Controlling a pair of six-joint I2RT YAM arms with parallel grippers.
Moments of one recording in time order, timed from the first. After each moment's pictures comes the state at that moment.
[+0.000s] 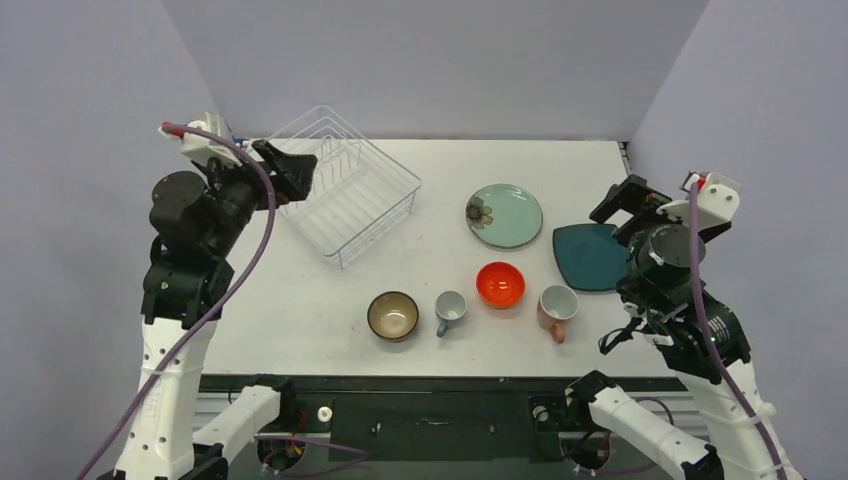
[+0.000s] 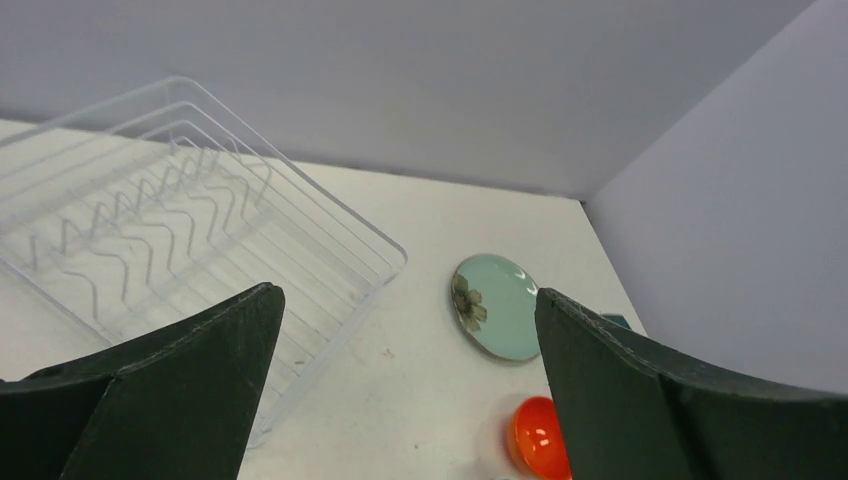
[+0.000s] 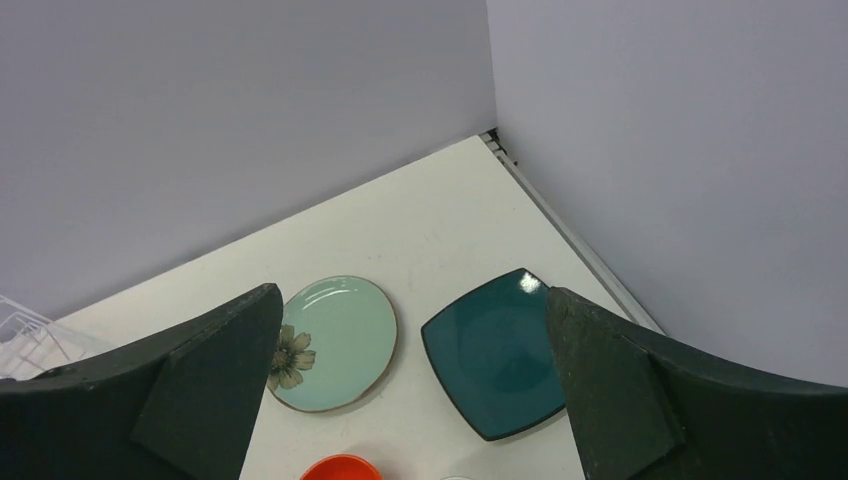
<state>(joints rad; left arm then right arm) -0.15 0.93 1.38 -0.46 0.10 -0.46 0.52 0.75 1.29 -0.63 0.89 0.28</state>
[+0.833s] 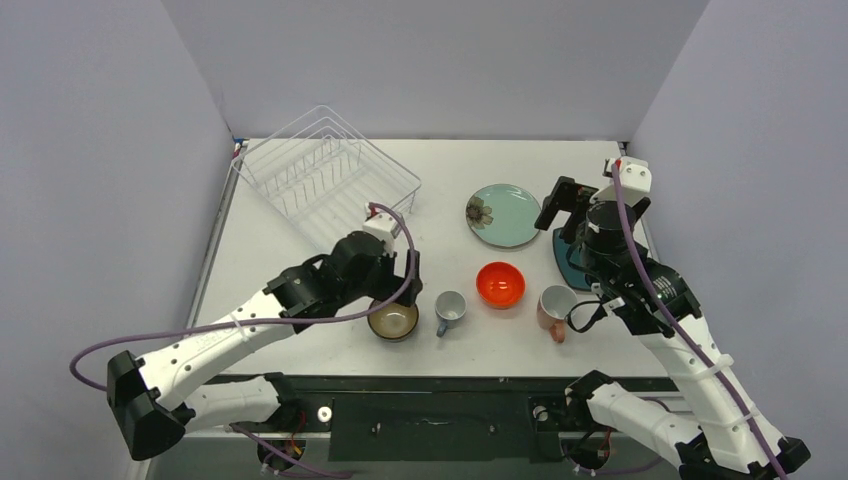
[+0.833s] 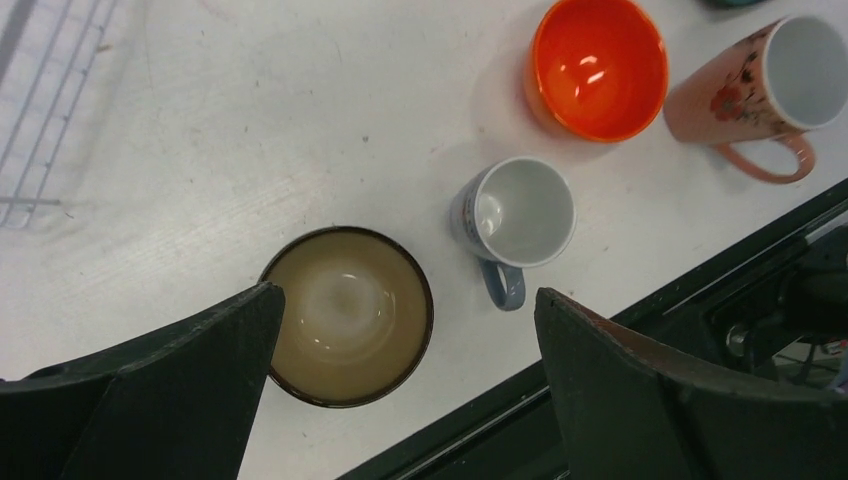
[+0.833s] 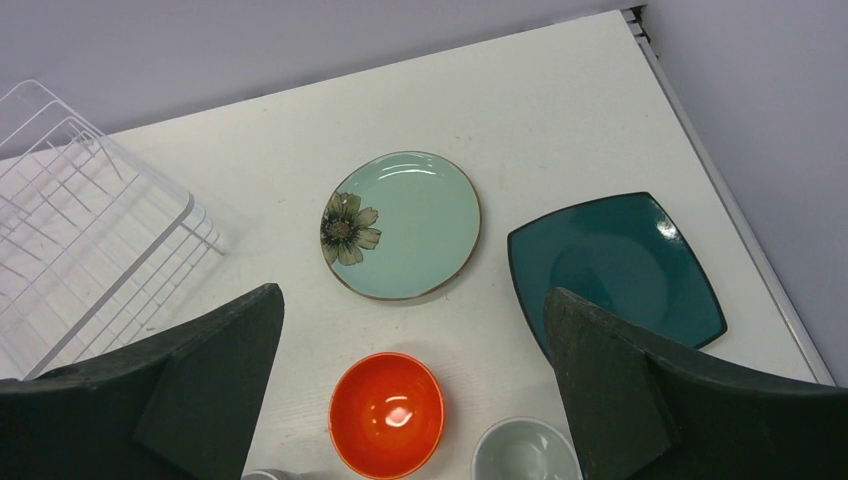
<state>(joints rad) -0.88 1.09 1.00 -0.54 -0.19 -0.47 0.54 0.88 1.21 -0.66 0.61 0.38</state>
